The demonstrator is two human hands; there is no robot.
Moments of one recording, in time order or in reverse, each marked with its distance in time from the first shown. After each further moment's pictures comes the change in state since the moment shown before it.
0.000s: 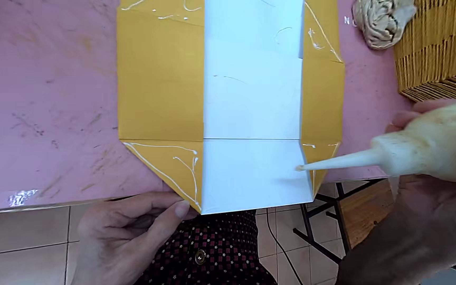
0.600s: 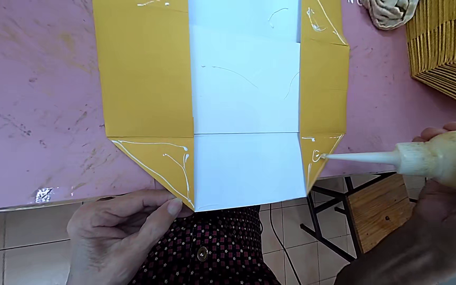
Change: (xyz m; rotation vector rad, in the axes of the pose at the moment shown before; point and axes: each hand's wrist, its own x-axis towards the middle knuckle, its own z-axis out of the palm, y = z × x) left_hand -0.002 0.000 -0.004 0.033 0.022 -0.009; right_hand -0.026 0.009 -0.054 -0.088 0.167 -0.008
